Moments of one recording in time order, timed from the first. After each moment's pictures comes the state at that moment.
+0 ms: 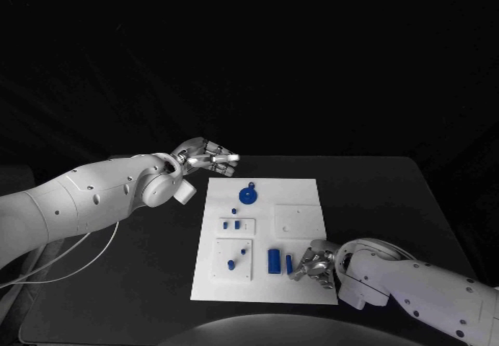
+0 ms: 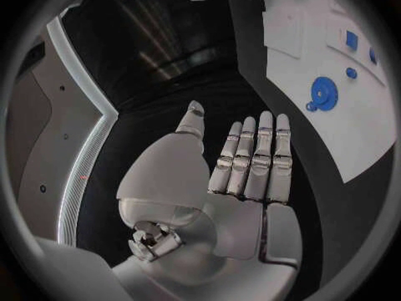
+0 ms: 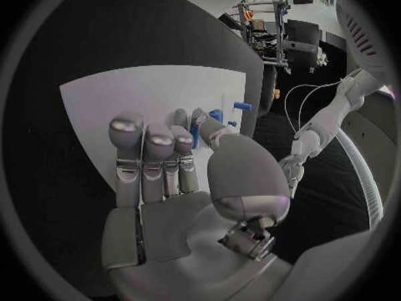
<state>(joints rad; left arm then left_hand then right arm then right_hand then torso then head) 1.15 -0.74 -0.08 1.17 -0.40 -0.01 0.25 1.24 0.00 -0.10 0.04 0.05 0.98 0.16 0.06 0.07 1.06 0.15 0.06 0.06 1.11 0.14 0.07 0.07 0.03 0.96 0.13 0.08 0.07 0.72 -0.75 0.11 1.52 -1.12 -0.03 -0.54 1.08 -0.02 0.39 -0.07 0.05 1.26 0.01 0.07 0.32 1.35 -0.06 0.94 1.20 1.46 -0.11 0.96 1.09 0.06 1.47 -0.13 0.74 1.31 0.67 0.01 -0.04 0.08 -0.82</state>
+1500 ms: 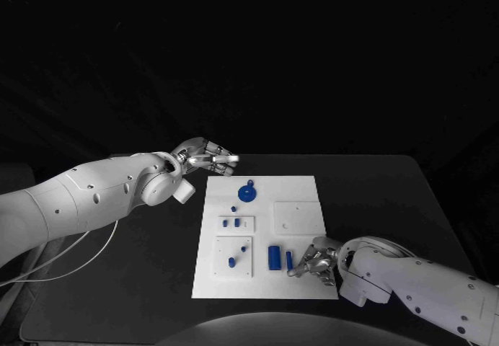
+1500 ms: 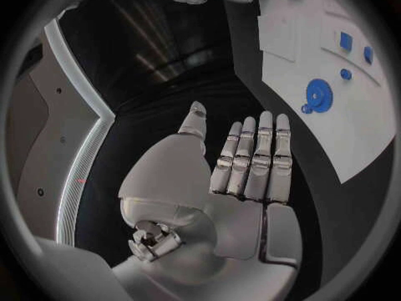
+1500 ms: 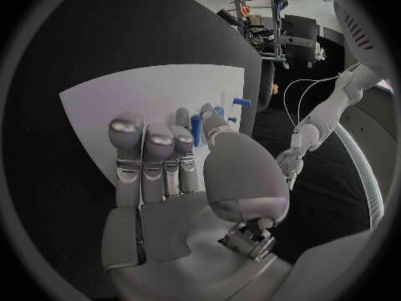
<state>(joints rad) 1.15 -0.74 -0.08 1.17 -0.42 -0.01 0.23 1.25 0.03 -0.11 0.02 0.05 0.98 0.16 0.06 0.07 1.06 0.15 0.06 0.06 1.11 0.14 0.07 0.07 0.03 0.96 0.13 0.08 0.07 0.72 -0.75 0.11 1.51 -1.10 -0.05 -0.51 1.18 -0.09 0.09 -0.01 0.09 1.27 0.01 0.06 0.41 1.35 -0.06 0.95 1.20 1.46 -0.11 0.96 1.09 0.06 1.47 -0.13 0.74 1.31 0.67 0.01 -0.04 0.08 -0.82</state>
